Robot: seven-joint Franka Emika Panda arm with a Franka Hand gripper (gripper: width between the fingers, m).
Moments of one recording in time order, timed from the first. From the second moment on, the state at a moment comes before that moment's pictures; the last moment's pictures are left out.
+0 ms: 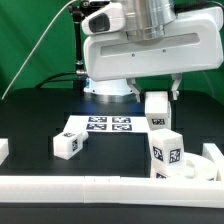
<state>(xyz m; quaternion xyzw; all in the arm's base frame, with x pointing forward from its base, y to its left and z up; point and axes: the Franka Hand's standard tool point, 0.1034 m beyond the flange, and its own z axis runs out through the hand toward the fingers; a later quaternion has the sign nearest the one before) 0.579 0.034 0.121 -0.98 0.14 0.05 0.09</state>
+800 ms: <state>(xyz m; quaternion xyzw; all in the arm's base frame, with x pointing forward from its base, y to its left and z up) 0.621 0.071 0.138 -0.96 0.10 -0.25 0.05</state>
